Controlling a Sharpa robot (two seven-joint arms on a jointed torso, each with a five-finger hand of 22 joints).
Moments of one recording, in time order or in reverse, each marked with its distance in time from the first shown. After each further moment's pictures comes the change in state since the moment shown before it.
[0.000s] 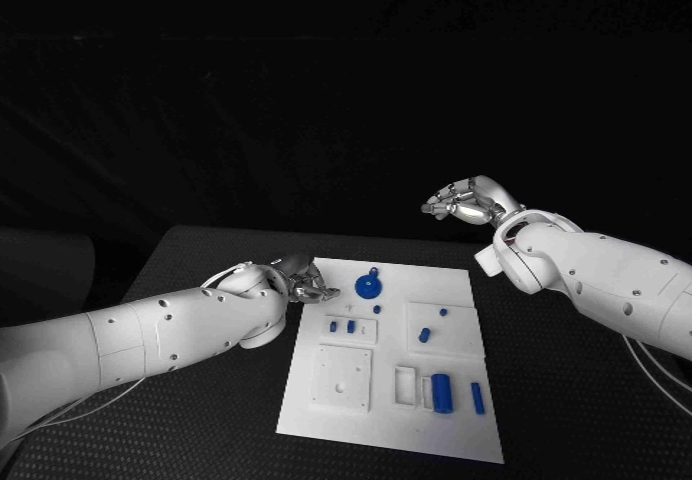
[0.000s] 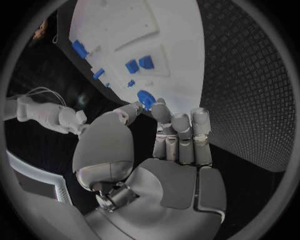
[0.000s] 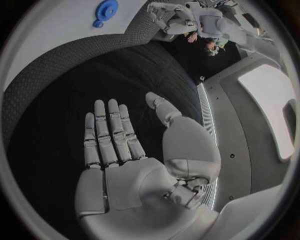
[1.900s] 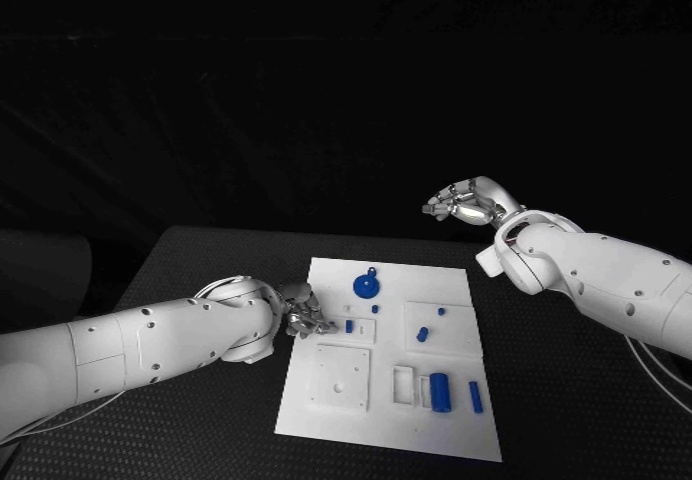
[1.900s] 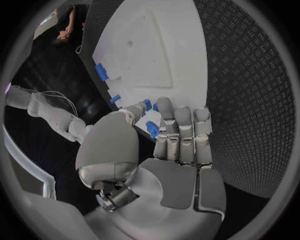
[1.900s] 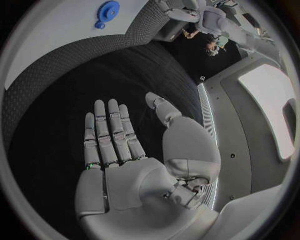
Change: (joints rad) left arm 0.002 -0.049 -0.043 0.063 0.087 0.236 0.056; left_hand 0.063 0.065 -0.088 0.004 0.005 -0.009 0.035 -0.088 -0.124 -0.050 0.032 -0.115 -0.038 -0.054 0.044 -0.080 -0.063 -0.032 -0.064 0.022 -0.082 -0.012; right arm -0.003 -0.017 0.000 0.015 0.000 -0.001 -0.001; right_hand 0.000 0.000 0.006 0.006 0.004 0.000 0.000 0.000 -0.001 0.000 0.000 0.000 0.000 0.000 0.000 0.000 -0.001 0.000 0.000 0.000 0.000 0.000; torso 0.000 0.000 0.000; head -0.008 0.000
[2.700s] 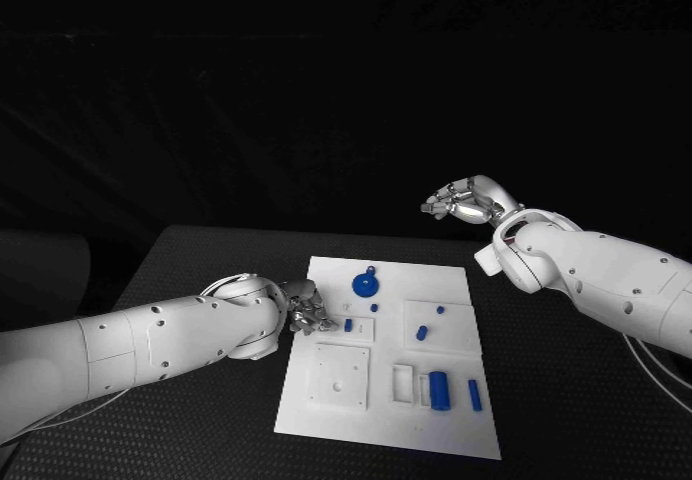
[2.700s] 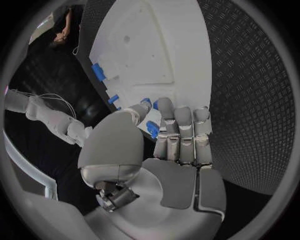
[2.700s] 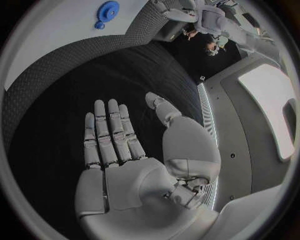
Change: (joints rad) left arm 0.004 0.034 -0.008 -0.027 -0.019 -0.008 -0.006; left_hand 0.087 0.076 -0.038 -0.035 0.000 -0.030 0.008 -0.012 -0.004 0.004 0.004 -0.005 0.006 0.001 0.002 0.000 -0.001 0.000 0.000 0.000 -0.004 0.007; right arm 0.000 0.000 0.000 0.001 0.000 0.000 -0.001; right_hand 0.000 0.000 0.000 0.000 0.000 0.000 0.000 0.000 0.000 0.000 0.000 -0.004 0.000 0.000 0.000 0.000 0.000 0.000 0.000 0.000 0.000 0.000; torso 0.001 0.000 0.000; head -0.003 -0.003
